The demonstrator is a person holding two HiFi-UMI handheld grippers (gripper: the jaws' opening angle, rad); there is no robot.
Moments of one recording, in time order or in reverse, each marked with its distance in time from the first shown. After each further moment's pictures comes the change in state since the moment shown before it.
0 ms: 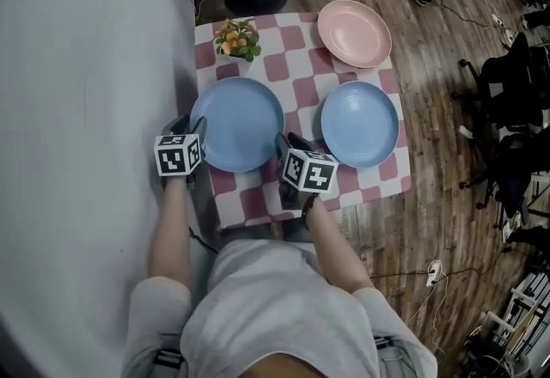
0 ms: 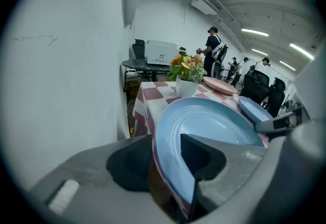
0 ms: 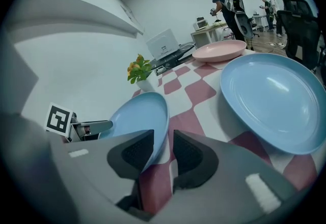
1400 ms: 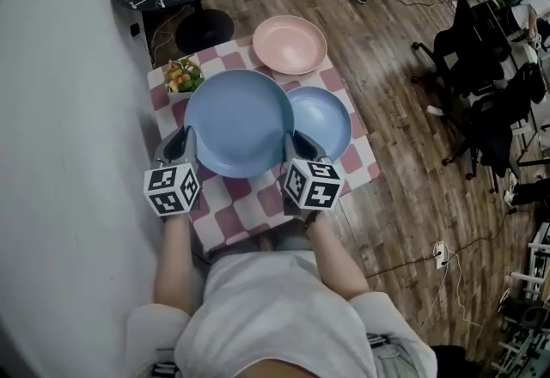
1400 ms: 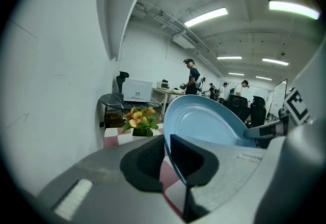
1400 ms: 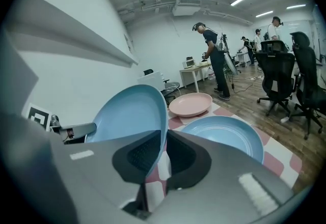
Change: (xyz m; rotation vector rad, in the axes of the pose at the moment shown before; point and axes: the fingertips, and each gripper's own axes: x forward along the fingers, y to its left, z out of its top) left arm -0.058 -0.132 0.109 0.087 -0.368 -0.152; right arm -0.132 -0.049 0.094 -0.060 -0.368 -0.175
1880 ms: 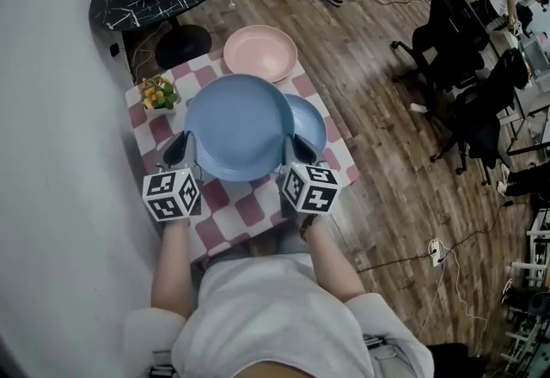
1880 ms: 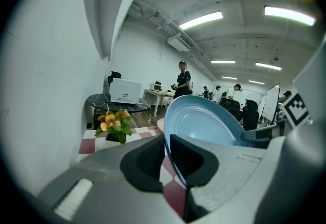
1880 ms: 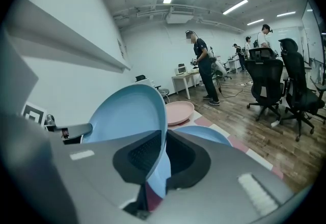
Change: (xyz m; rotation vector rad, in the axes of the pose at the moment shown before) left arm 0.028 -0.070 0.013 -0.004 -0.025 -0.081; right arm -0.028 -0.066 0.025 0.016 -0.072 -0.085
